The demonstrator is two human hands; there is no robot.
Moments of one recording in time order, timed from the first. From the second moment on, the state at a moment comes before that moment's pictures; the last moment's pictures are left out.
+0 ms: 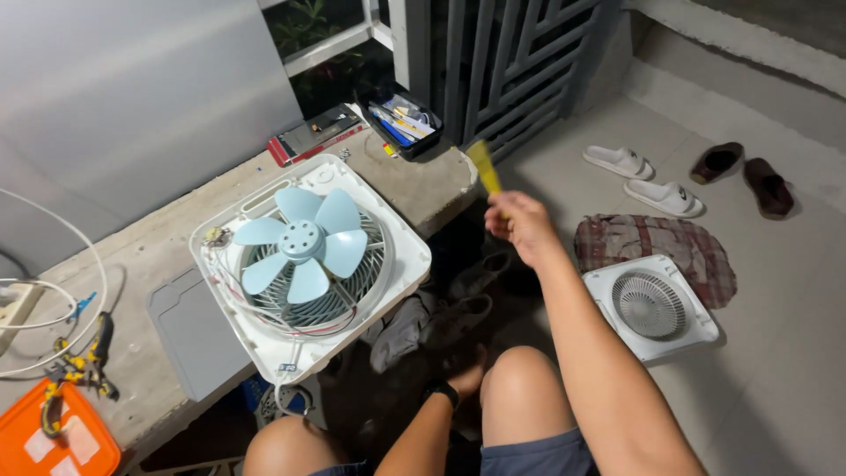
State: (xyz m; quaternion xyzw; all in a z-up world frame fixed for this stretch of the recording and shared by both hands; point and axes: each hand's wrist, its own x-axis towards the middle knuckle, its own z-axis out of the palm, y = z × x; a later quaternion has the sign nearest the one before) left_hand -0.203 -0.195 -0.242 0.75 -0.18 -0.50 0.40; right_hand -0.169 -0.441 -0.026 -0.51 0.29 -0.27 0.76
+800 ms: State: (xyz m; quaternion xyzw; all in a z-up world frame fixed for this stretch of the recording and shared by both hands) left_hand -0.159 -0.223 0.003 0.59 -0.16 -0.33 0.72; right_hand -0.161 -0.424 -0.047 -0.60 0.38 -0.31 0.64
